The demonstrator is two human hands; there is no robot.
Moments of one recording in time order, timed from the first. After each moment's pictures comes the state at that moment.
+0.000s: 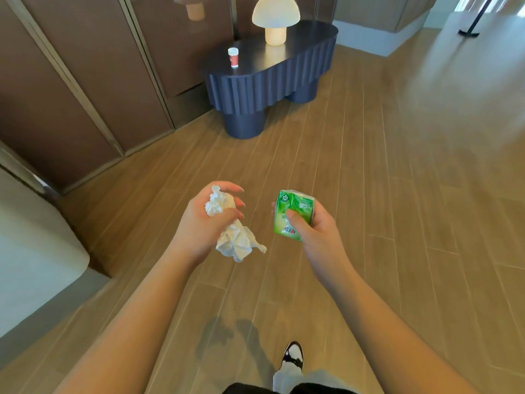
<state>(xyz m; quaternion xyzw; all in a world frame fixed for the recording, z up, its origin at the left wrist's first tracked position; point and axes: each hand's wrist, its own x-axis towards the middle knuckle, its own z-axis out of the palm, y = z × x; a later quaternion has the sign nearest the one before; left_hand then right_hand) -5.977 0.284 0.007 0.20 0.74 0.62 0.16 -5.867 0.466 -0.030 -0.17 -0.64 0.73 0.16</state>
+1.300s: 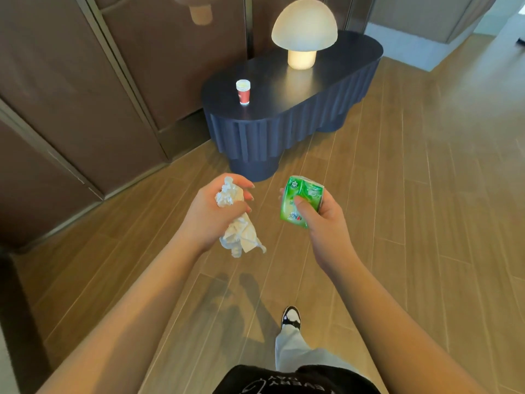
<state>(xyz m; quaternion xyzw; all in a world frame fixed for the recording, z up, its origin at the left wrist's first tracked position) -6.602 0.578 -0.012 0.20 0.78 0.58 0.14 -6.502 0.763 -0.044 -0.16 -0.64 0.74 0.16</state>
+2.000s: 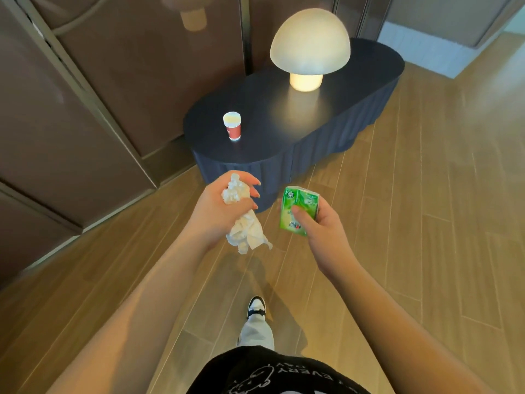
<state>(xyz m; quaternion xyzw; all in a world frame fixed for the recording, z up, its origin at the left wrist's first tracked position) -6.895 0.782 -0.026 0.18 0.78 0.58 0.14 -6.792 0.958 -0.061 -0.20 -0.67 0.71 0.10</state>
